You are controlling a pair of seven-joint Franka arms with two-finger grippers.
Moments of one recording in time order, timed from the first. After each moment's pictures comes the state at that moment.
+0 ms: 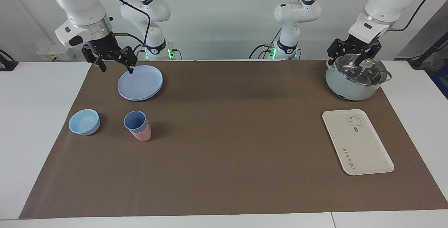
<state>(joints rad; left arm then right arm) 0.05 -0.07 -0.11 -1.63 -0.01 1.50 0.08 -0.01 -0.01 0.04 -1.60 -0.02 1.59 0.24</state>
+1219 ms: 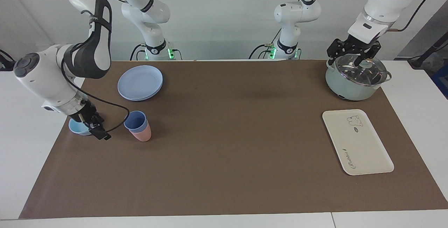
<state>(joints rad) 0.05 -0.07 -0.11 -1.63 -0.01 1.50 0.08 -0.19 0.38 0.03 -1.60 0.24 1.96 0.78</state>
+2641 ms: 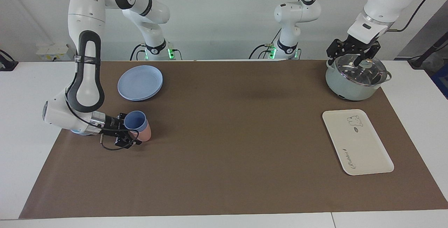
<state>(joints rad) 0.05 -0.07 -0.11 -1.63 -0.01 1.50 0.08 -0.24 0.54 0.04 -1.73 0.76 1.87 0.82</state>
